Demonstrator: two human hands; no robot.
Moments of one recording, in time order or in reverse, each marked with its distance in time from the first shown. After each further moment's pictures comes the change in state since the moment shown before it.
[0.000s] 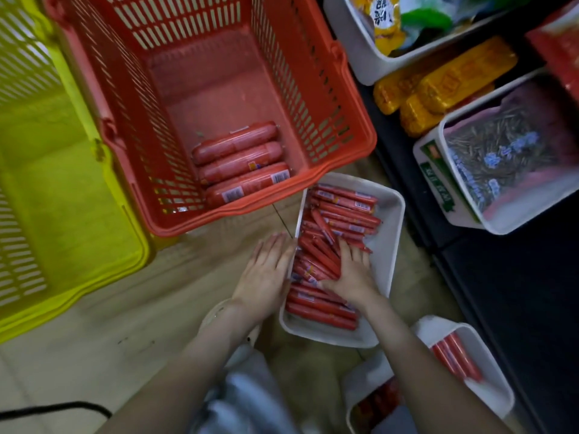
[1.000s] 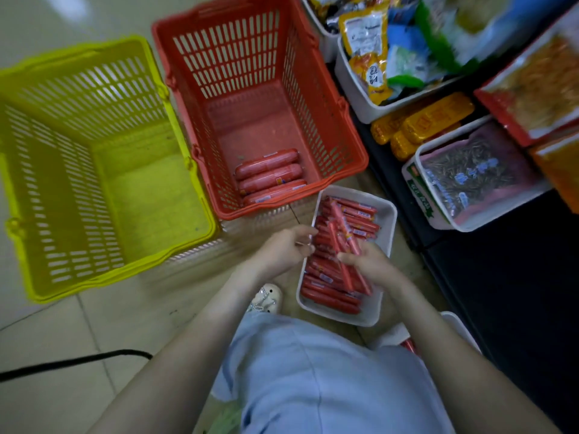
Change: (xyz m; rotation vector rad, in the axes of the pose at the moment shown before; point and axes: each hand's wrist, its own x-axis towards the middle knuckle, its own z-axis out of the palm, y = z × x) left_hand -0.037 0.036 -0.137 -0.746 -0.132 -0.237; right_hand -0.087 -0.043 -0.088 0.793 -0.107 -0.032
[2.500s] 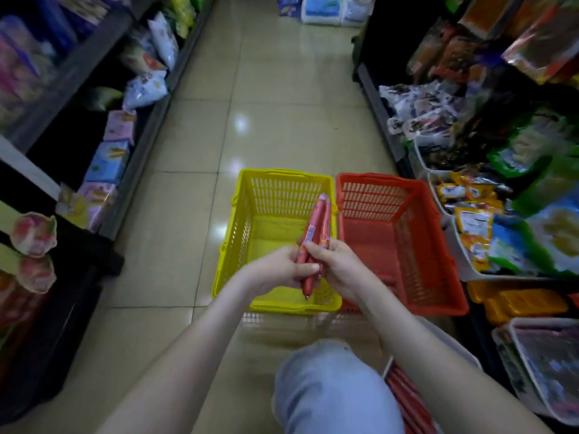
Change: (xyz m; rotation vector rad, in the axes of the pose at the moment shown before) left_hand -0.218 -0.024 -0.207 -0.630 0.277 0.085; right_hand -0.115 -0.276 0.242 0.271 -0.592 -0.403
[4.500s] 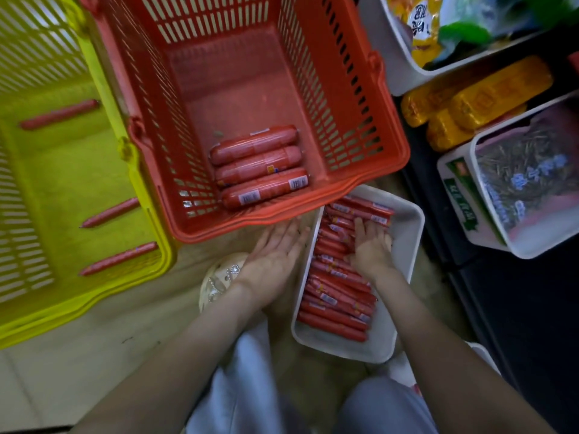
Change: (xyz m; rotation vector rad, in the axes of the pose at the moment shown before) left_hand 0.225 -0.237 0.213 1.513 -0.355 0.305; right_hand -0.065 0.291 -0.391 -1.434 0.452 0.720
